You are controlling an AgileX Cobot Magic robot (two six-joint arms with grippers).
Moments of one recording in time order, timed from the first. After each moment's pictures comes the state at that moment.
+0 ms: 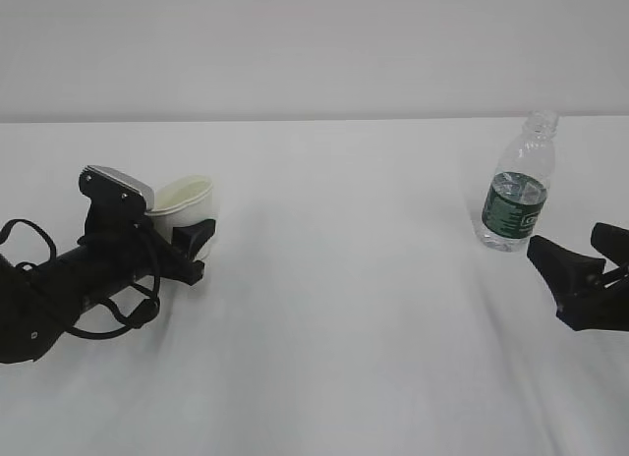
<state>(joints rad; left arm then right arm) -0.28 2.23 -0.77 0.25 -1.13 0.01 -0.03 1.65 -0.17 -0.35 -1.15 0.07</state>
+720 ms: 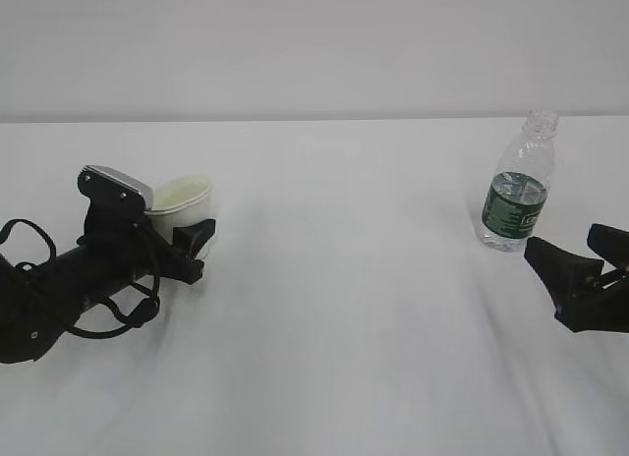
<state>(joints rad) -0.28 2.23 -0.77 0.24 -1.13 0.01 -0.03 1.65 -0.17 -0.36 -1.15 0.07</state>
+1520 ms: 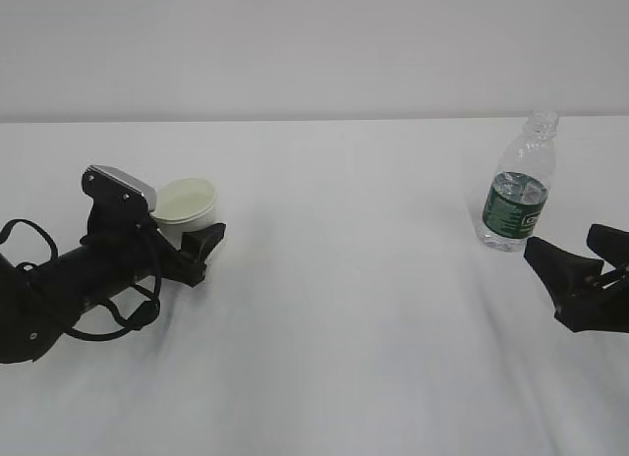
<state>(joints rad) -0.28 2.23 -0.77 0.27 -1.14 0.01 -0.03 1.65 -0.17 -0.37 -1.15 0.08</state>
